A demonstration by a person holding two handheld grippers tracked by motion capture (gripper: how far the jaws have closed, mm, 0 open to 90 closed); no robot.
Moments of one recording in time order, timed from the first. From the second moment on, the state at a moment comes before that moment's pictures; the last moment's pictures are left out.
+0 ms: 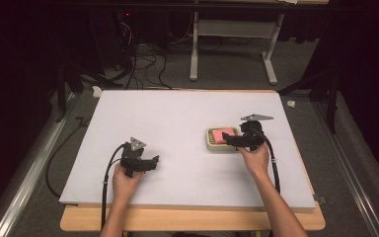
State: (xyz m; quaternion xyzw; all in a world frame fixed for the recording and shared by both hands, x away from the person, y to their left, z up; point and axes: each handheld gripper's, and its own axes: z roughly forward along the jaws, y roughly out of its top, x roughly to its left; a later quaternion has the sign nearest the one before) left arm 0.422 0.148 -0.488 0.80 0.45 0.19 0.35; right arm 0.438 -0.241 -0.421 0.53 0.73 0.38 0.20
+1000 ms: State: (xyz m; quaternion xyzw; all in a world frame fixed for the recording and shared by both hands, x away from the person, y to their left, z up) left arm 0.422 0.148 -0.488 0.80 0.45 0.19 0.35; right arm 0.411 -0.265 -0.410 0.52 0.72 0.40 0.23
